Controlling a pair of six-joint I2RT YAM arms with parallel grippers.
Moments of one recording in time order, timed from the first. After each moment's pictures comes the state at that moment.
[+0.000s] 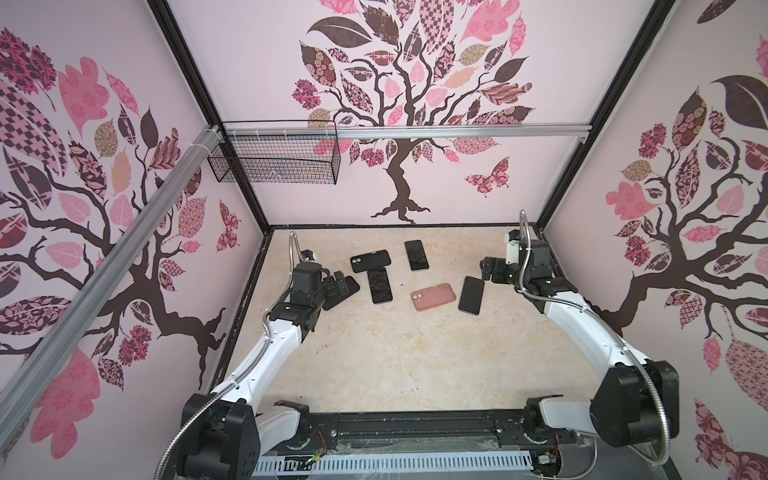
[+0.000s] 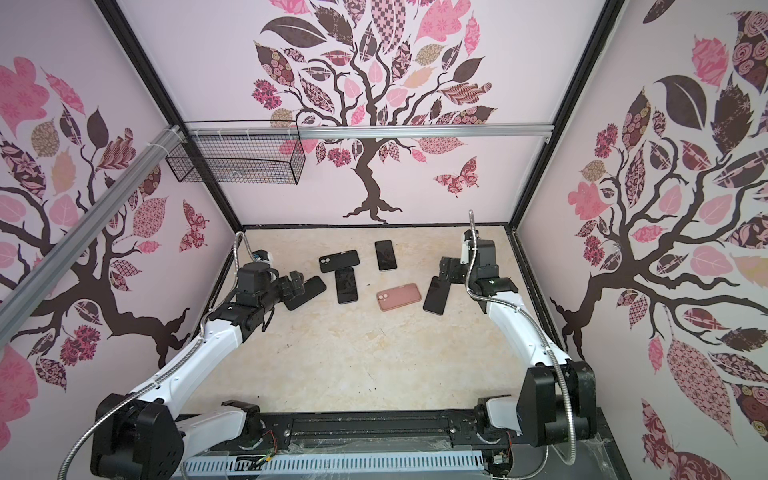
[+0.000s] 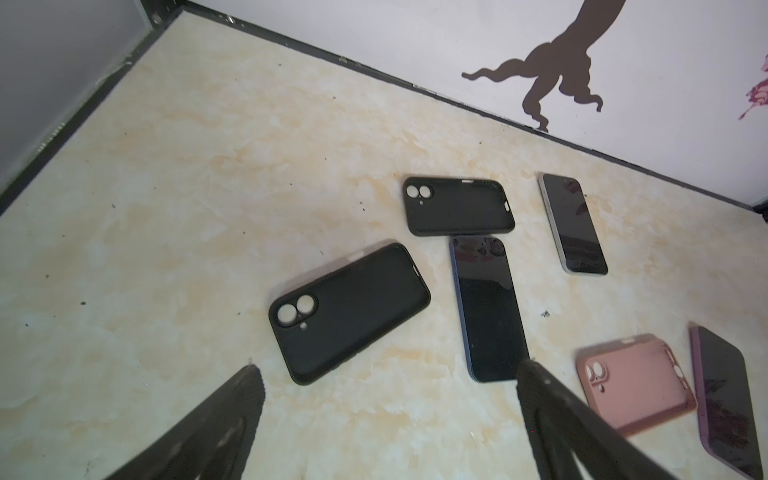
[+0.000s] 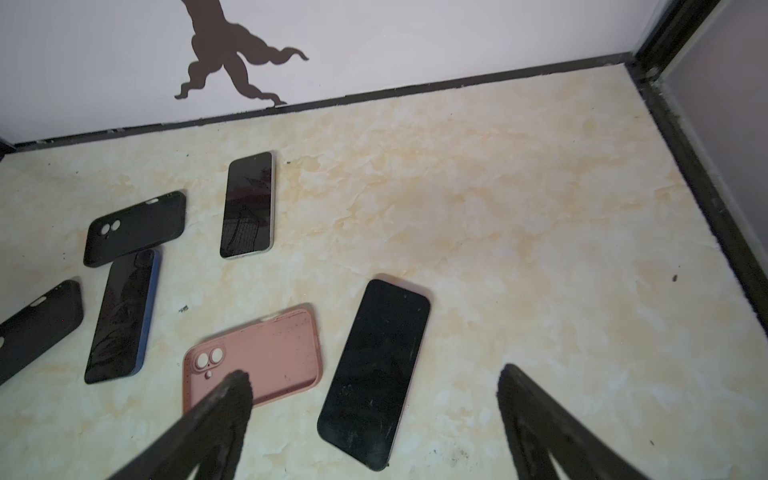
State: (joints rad) left arm -0.21 1.17 0.80 -0.25 -0.11 -0.39; right arm 0.12 1.34 1.01 -0.31 -0.06 0.19
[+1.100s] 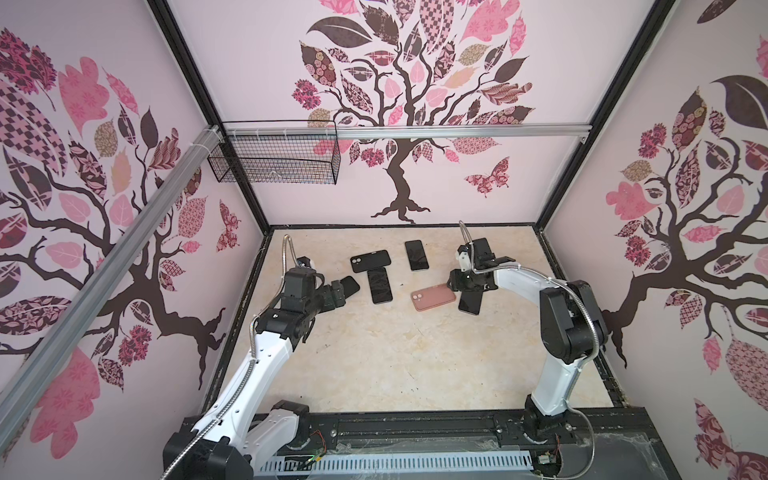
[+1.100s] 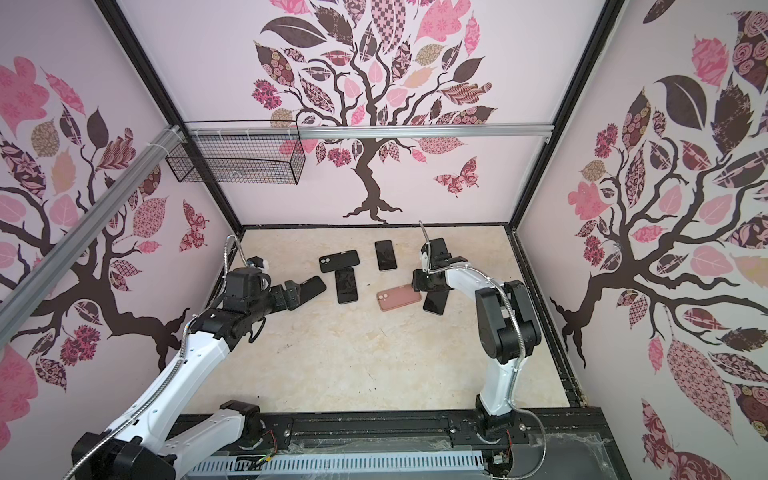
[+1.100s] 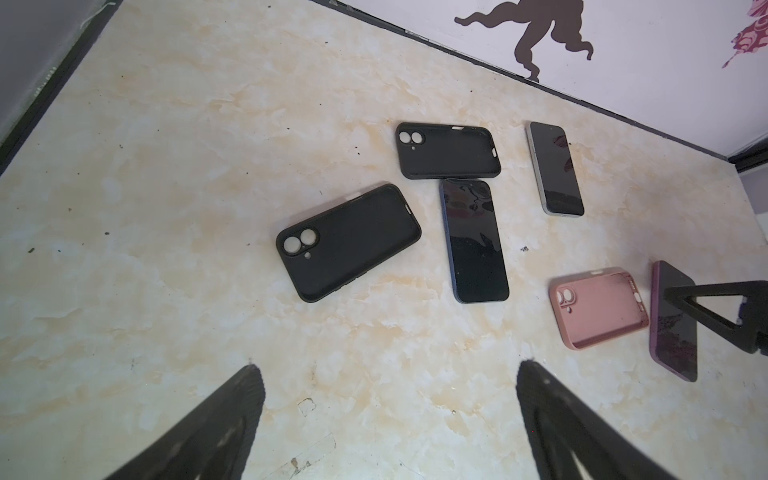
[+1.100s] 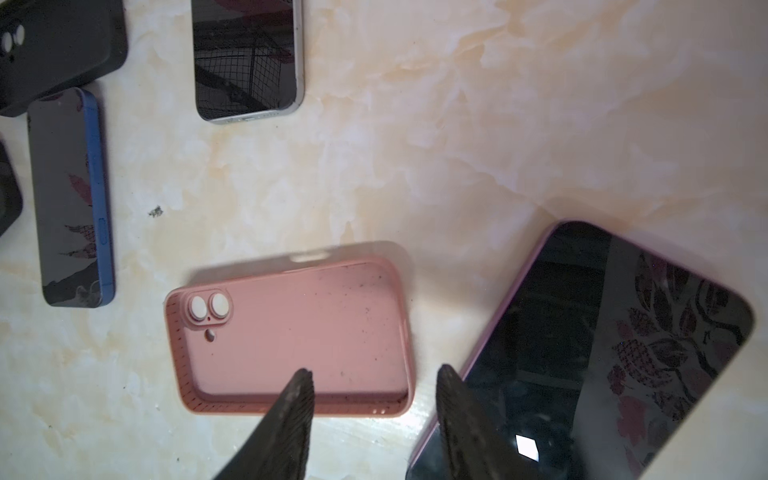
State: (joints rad) left arm -0.21 1.04 0.85 -0.51 -0.05 -0.40; right arm 0.27 1.87 1.26 -0.44 -0.18 0.24
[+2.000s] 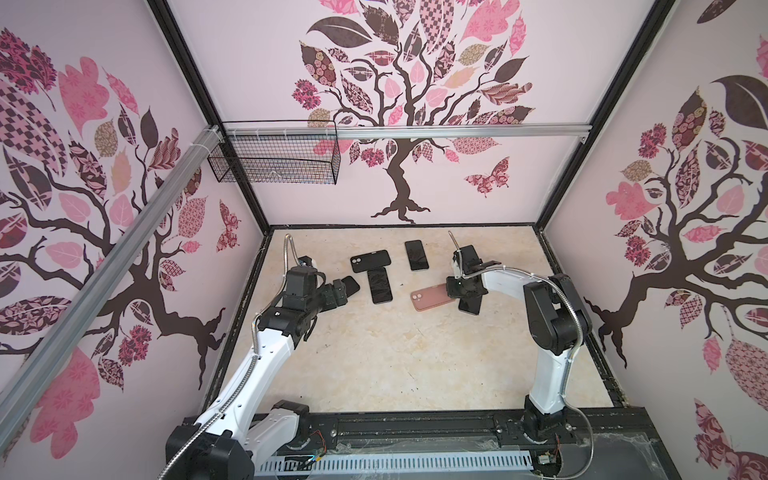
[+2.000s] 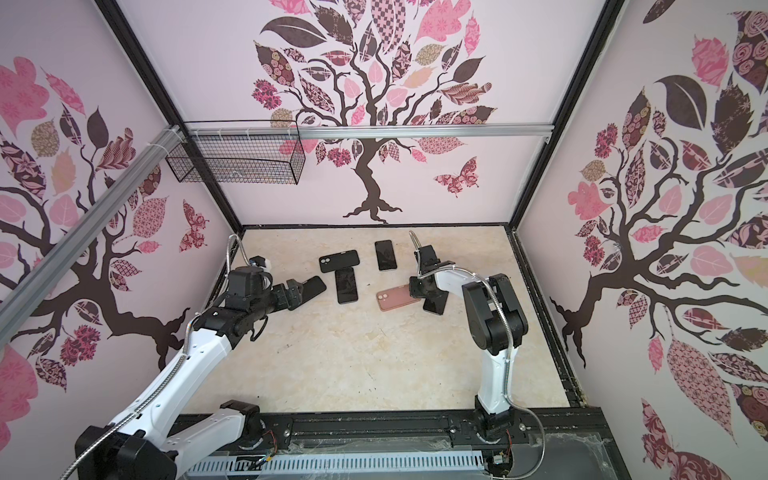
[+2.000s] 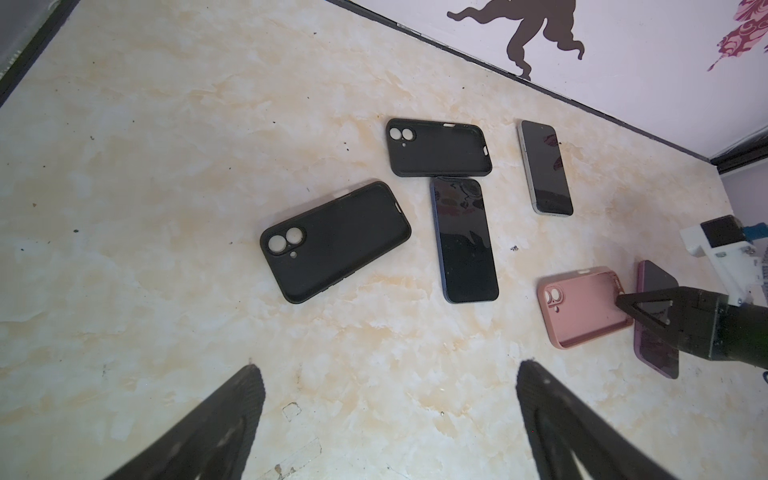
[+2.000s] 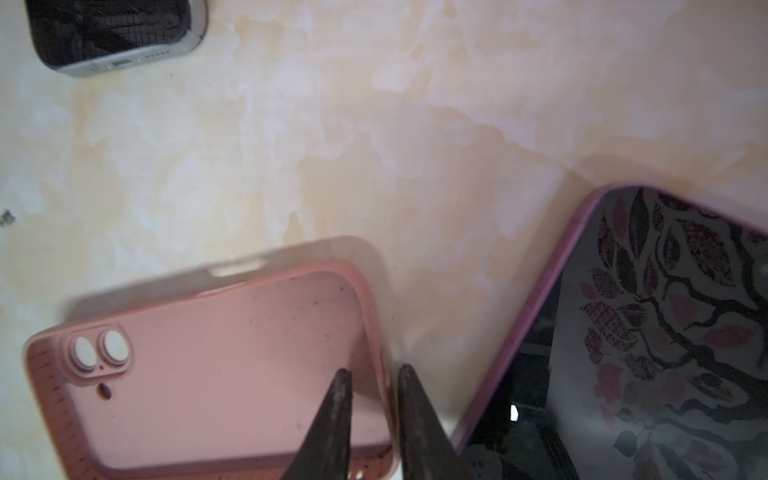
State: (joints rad) left arm -0.21 1.06 0.85 -0.49 -0.02 -0.42; right arm 0.32 1.97 1.27 -0.43 -0.06 0.30
